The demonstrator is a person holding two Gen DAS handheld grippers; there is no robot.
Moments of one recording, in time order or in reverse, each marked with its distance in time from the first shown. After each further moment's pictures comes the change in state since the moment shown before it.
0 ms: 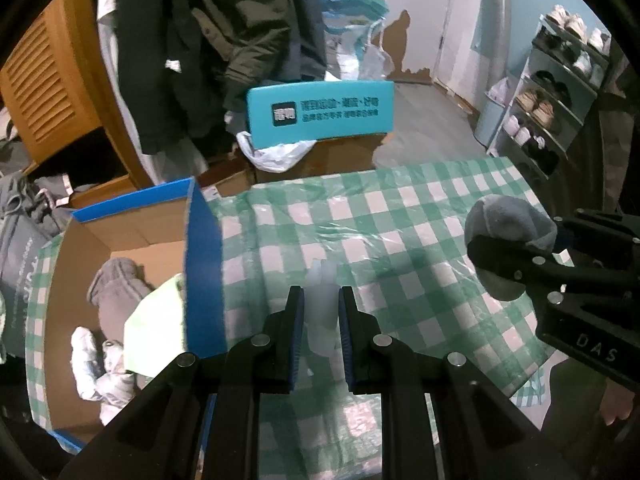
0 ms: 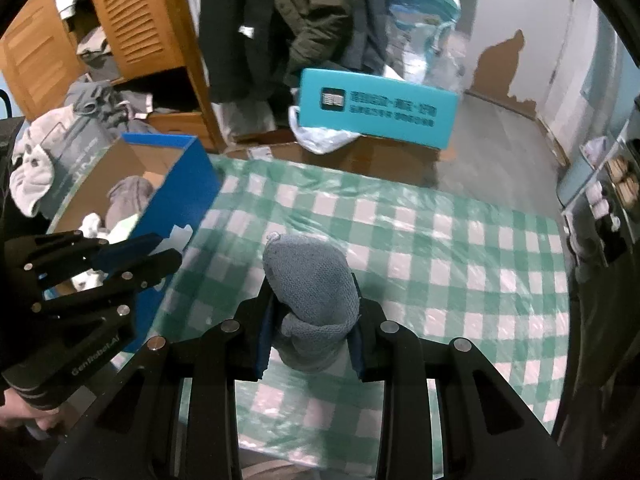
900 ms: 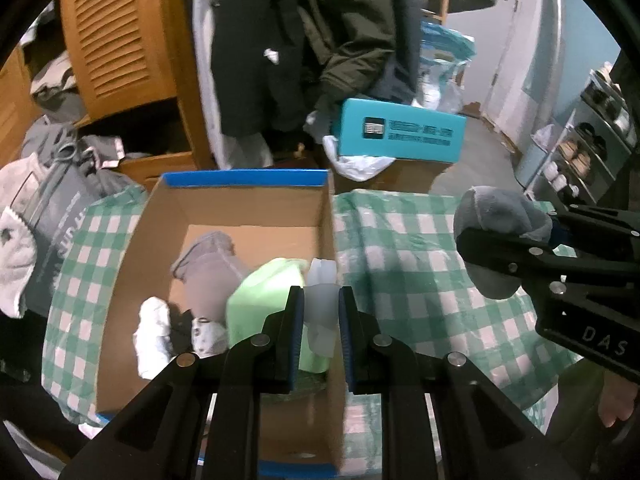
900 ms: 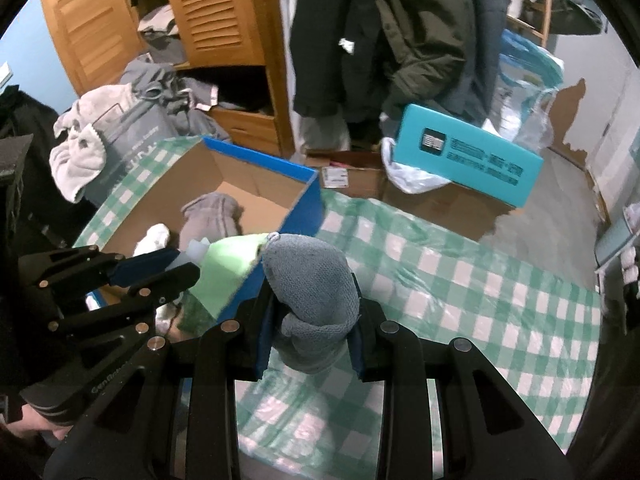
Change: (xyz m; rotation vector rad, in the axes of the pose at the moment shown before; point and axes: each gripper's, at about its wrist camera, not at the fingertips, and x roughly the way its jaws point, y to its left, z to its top) left arm -0.032 0.113 -0.022 -0.174 -0.035 0.085; right arm 0.016 0.116 0.053 -0.155 -0.015 0.124
